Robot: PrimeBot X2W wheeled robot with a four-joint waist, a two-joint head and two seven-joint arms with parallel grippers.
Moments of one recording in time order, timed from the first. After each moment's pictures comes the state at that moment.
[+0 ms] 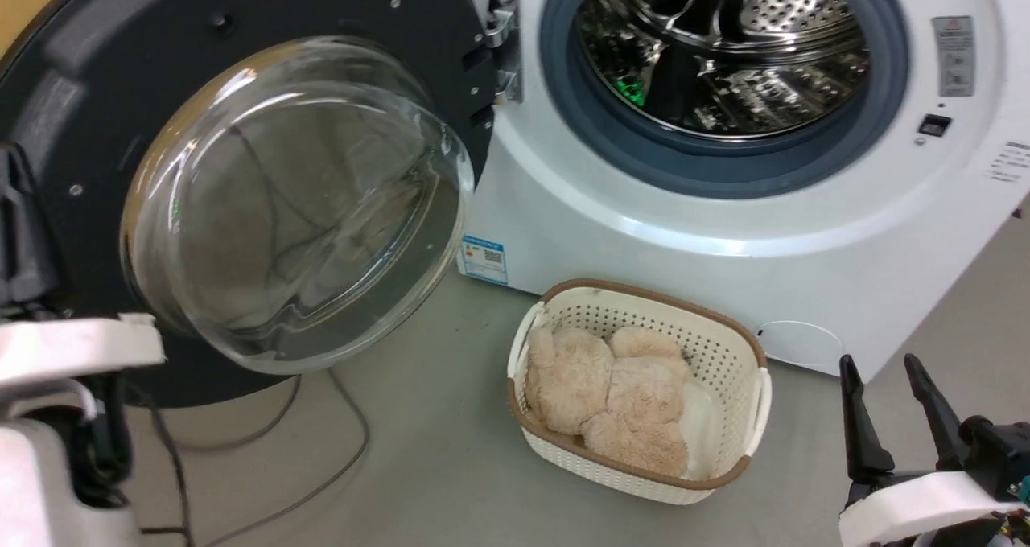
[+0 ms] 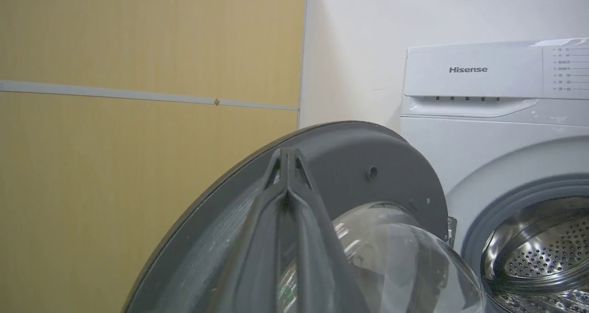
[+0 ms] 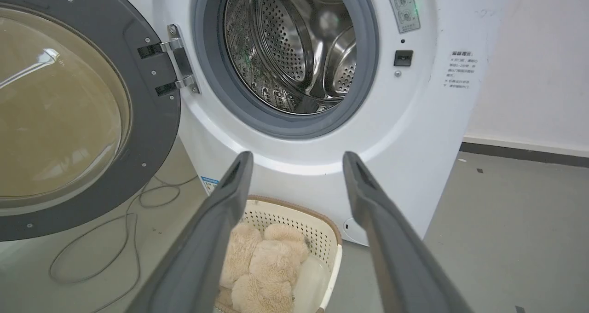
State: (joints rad) left arm -0.29 0.16 0.27 -0.12 -0.18 -0.02 -0.12; right arm 0.01 -0.05 -0.11 0.05 0.13 0.13 -0.13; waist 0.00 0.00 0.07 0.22
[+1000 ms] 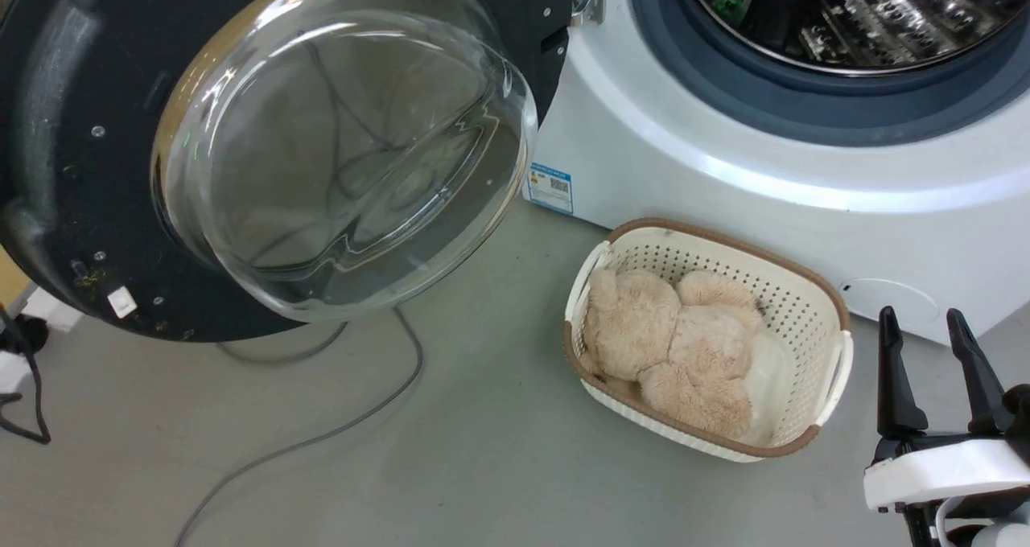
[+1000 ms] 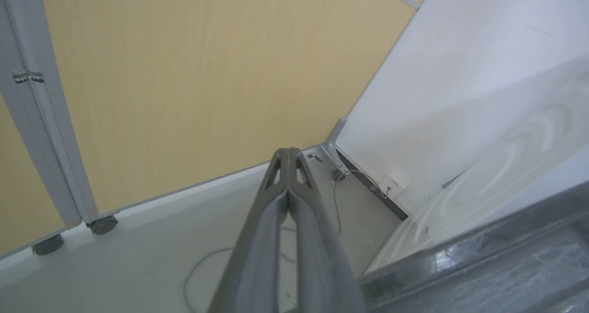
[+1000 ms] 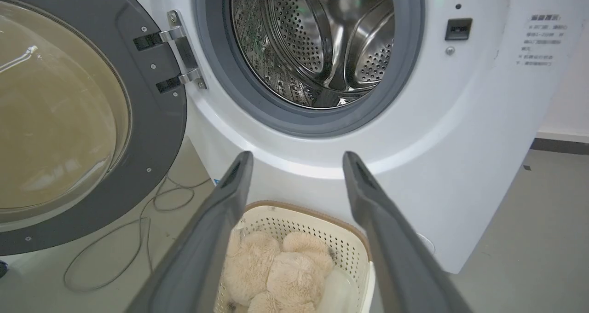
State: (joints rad) left arm -0.75 0.48 0.44 0.48 -0.59 -0.06 0.35; right arm -0.07 -0.05 -0.17 0.07 0.14 0.13 -0.19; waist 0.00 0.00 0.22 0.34
